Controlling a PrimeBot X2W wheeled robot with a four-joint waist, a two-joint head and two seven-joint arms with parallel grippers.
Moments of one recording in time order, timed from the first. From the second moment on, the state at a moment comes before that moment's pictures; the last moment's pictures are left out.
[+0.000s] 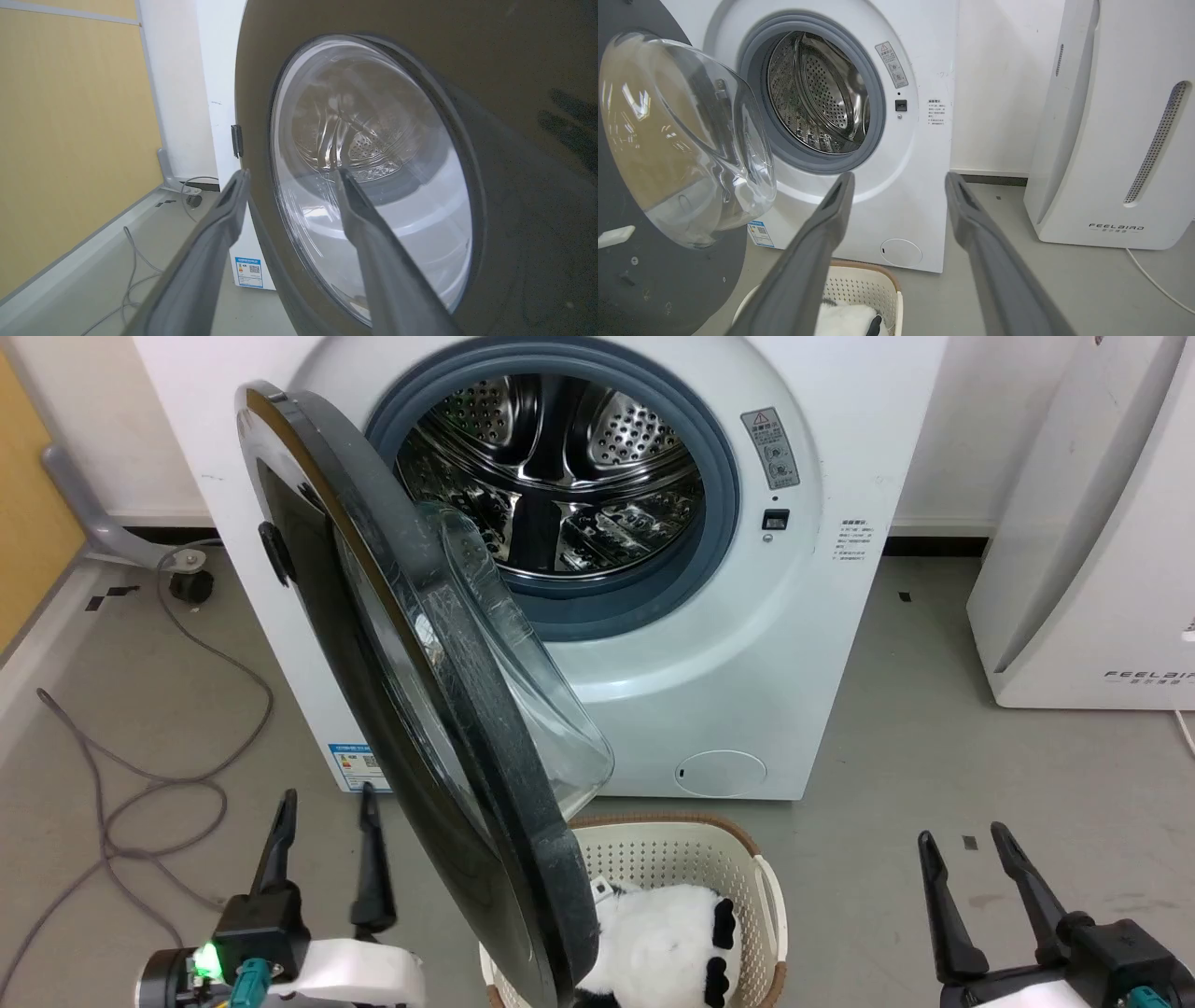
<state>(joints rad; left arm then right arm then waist) 0.00 0.05 -0.03 0.07 -0.08 0.11 -0.26 0.08 -0.06 -0.02 0.08 0.09 0.13 -0.26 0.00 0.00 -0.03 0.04</state>
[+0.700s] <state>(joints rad) -0.08 0.05 -0.10 -0.31 -0.04 0.09 -0.26 0.09 -0.06 -0.05 0.01 0.09 0.13 -0.26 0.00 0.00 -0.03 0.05</state>
